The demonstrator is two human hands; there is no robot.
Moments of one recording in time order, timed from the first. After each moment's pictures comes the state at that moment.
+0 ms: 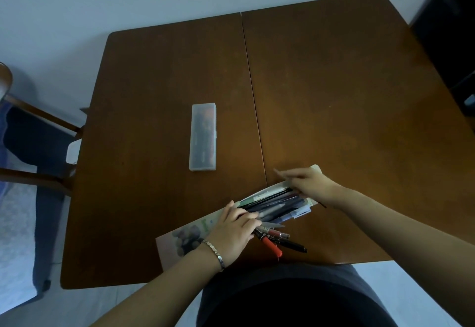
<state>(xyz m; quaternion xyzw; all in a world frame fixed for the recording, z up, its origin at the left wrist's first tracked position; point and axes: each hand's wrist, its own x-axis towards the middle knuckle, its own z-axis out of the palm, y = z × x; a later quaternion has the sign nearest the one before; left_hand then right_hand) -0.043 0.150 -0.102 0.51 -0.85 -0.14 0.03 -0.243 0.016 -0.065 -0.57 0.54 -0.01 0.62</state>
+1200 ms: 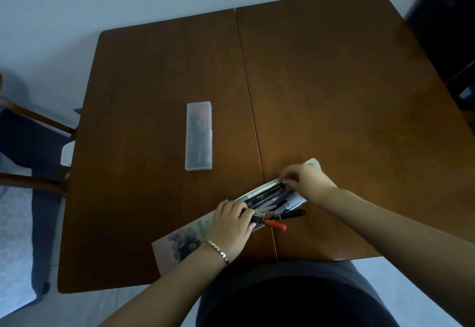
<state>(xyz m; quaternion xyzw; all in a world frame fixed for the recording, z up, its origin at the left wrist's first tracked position) -0.053 0.141 -0.091 0.59 -0.79 -0.12 -0.01 -0.242 0.018 -0.075 -0.73 0.56 0.03 0.39</state>
